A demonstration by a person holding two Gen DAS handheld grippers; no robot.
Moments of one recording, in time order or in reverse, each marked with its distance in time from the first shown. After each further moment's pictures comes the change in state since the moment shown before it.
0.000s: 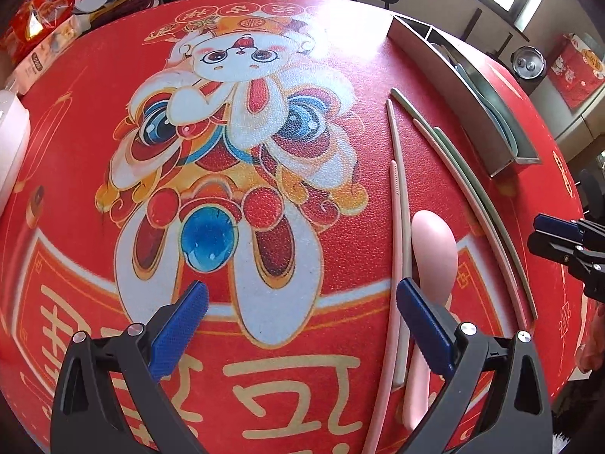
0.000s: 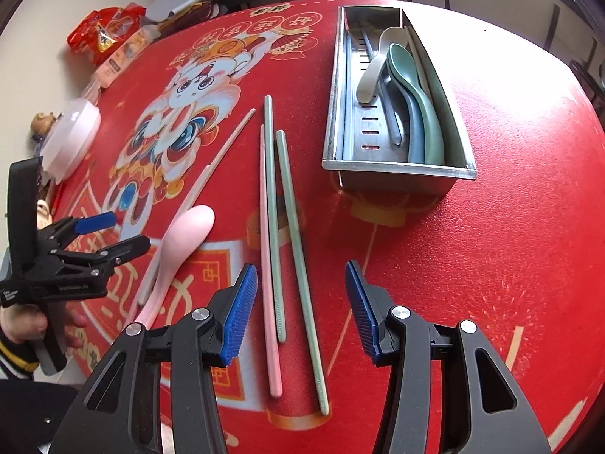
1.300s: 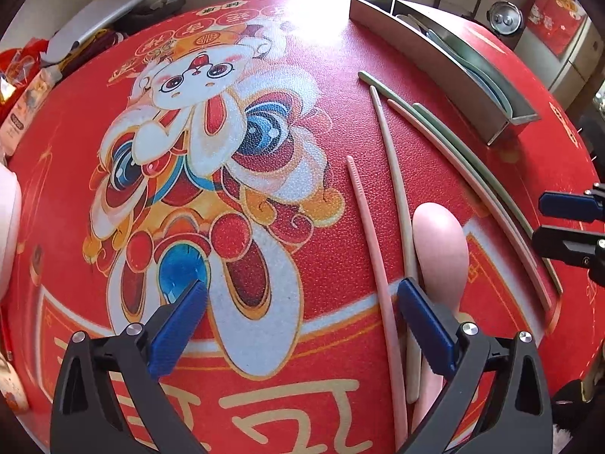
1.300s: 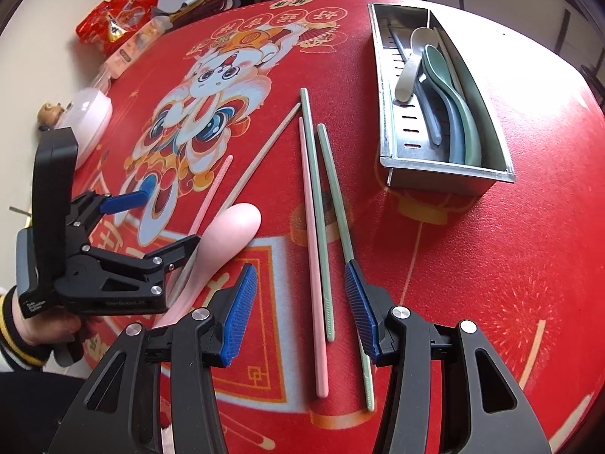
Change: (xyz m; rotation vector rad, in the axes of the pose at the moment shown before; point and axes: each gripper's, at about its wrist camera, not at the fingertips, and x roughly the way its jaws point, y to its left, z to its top) left arm 0.016 -0.025 0.010 0.168 0.002 0.065; right arm 0.004 0.030 -0.001 -0.018 0.021 0.019
